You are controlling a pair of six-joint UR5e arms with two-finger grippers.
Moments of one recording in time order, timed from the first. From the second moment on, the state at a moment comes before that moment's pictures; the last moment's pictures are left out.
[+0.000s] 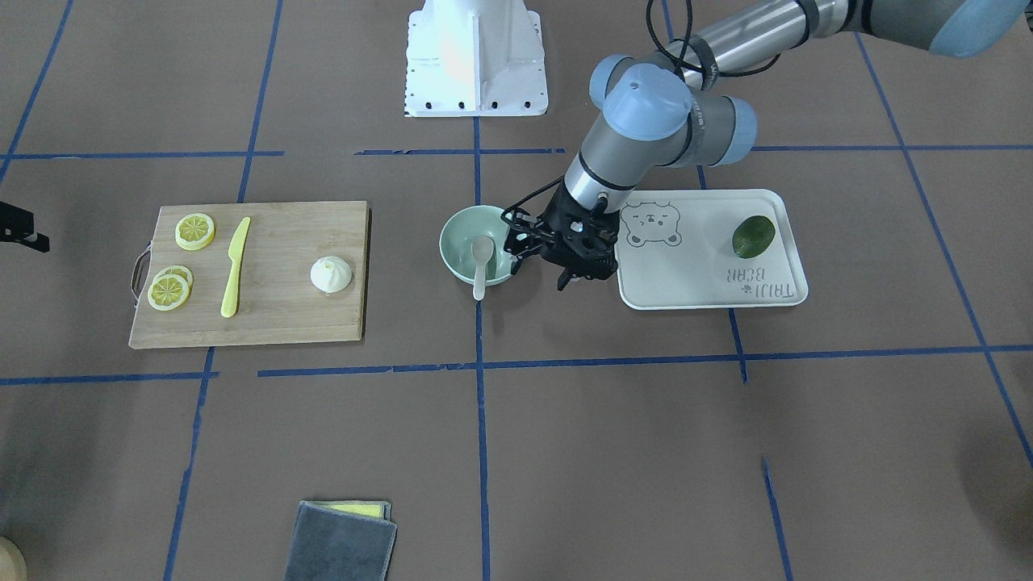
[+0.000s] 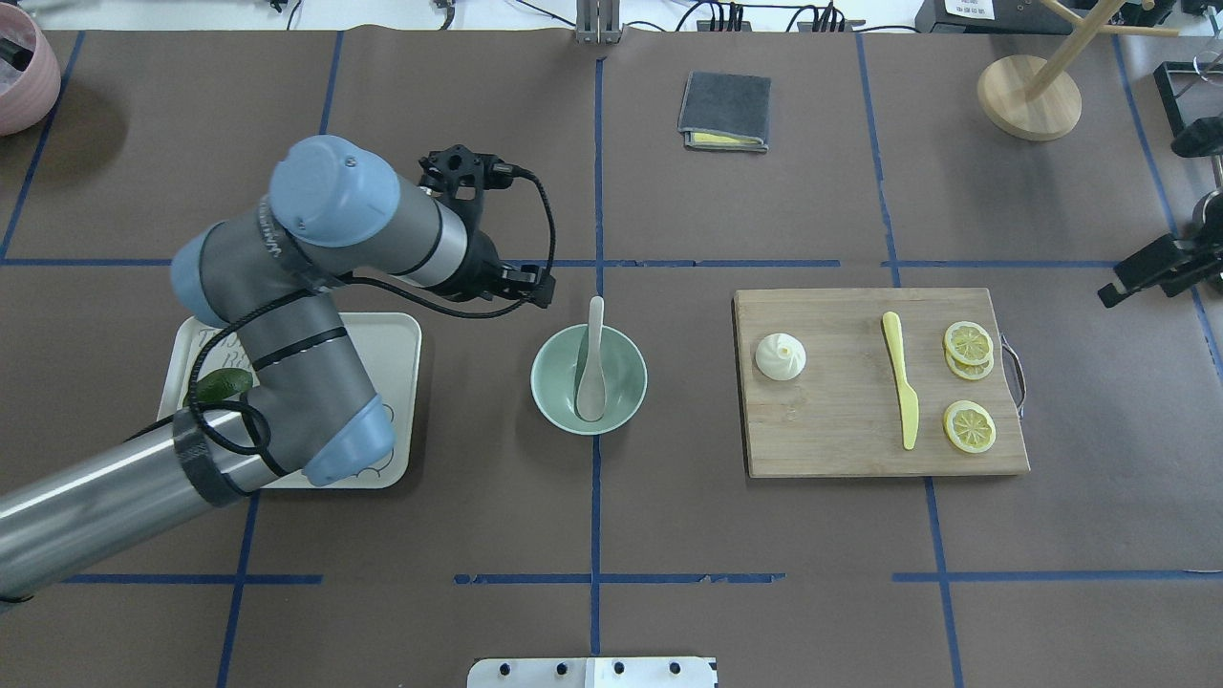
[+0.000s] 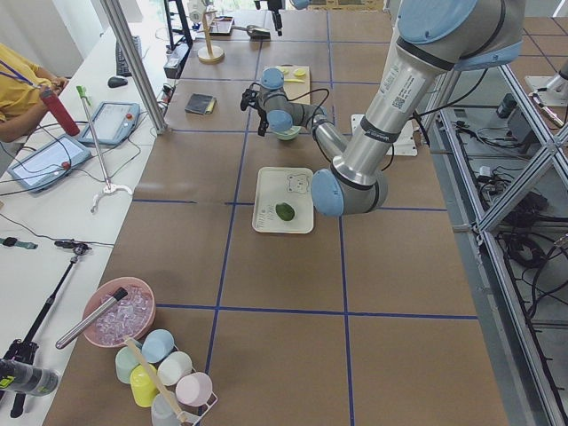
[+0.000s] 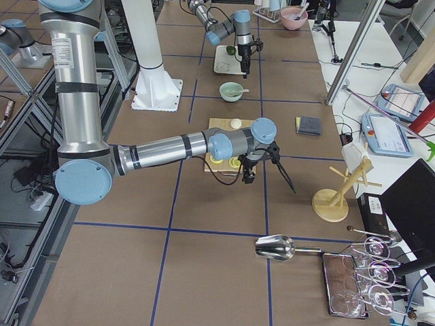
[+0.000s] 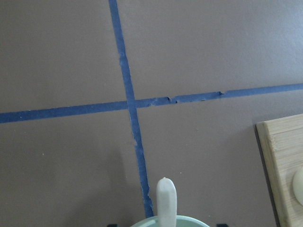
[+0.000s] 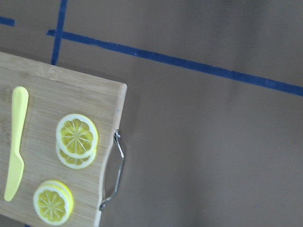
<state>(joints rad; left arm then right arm) -0.65 -2.18 -1.59 -2.04 -1.96 -0.99 1.20 -1.52 1.75 -1.45 2.47 0.29</state>
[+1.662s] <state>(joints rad) -0.70 -2.05 -1.74 -2.04 -1.96 -0.90 0.60 -1.25 1.75 -1.24 1.90 1.21</state>
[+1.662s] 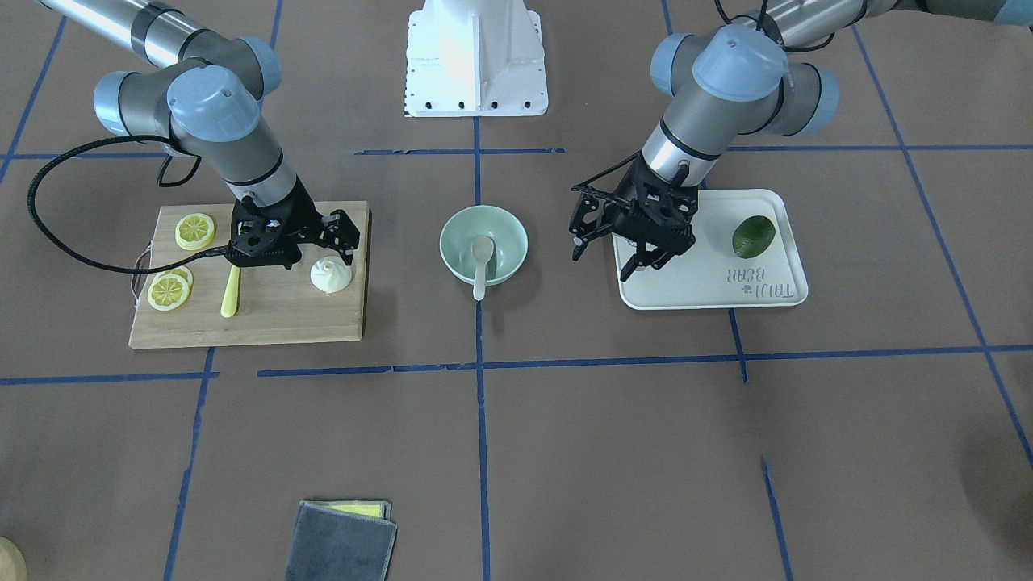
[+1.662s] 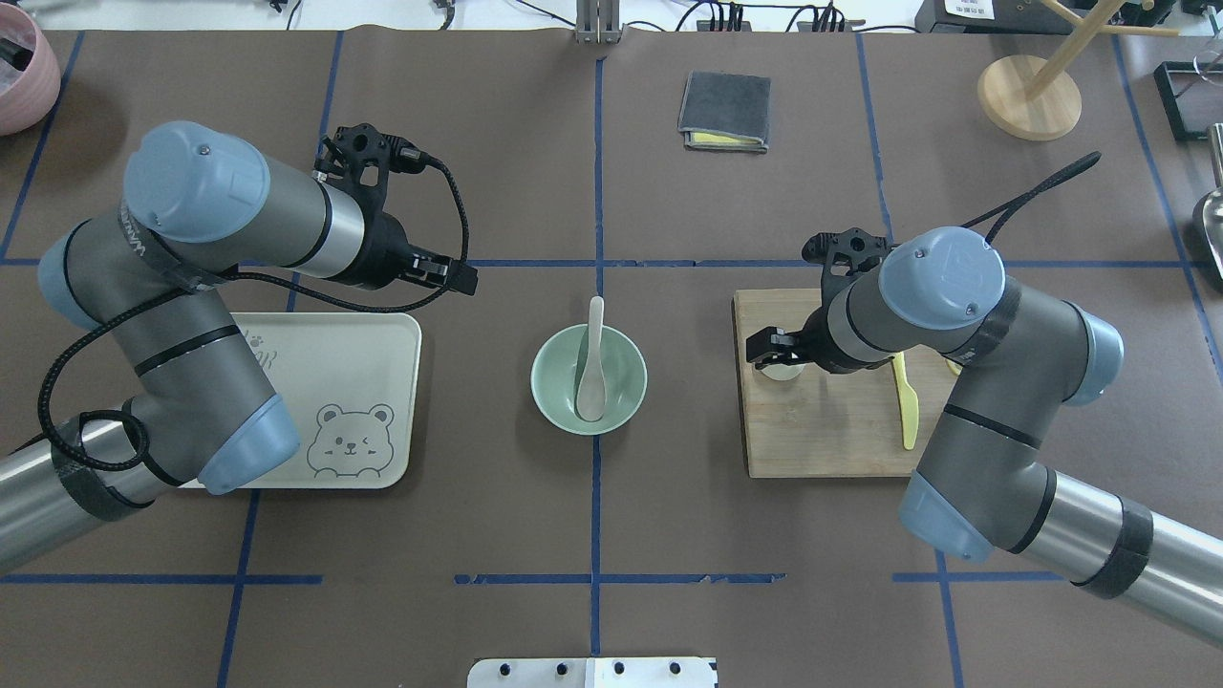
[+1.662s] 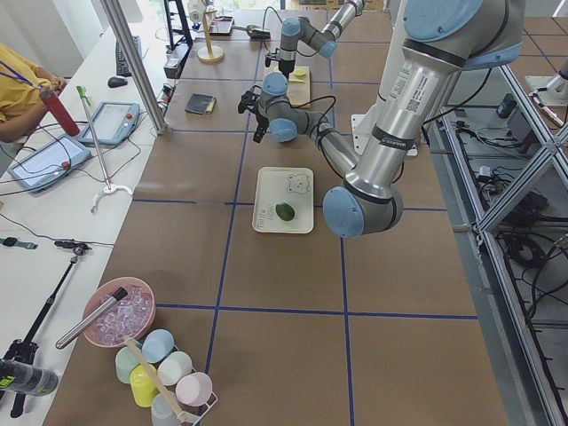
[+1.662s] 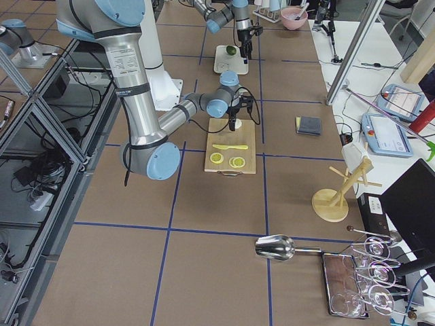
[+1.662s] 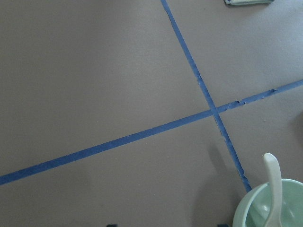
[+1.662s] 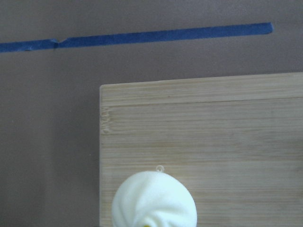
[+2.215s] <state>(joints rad) -0.70 -2.04 -1.74 -2.04 -1.96 -0.90 0.57 -1.21 1.74 -1.30 1.89 1.21</state>
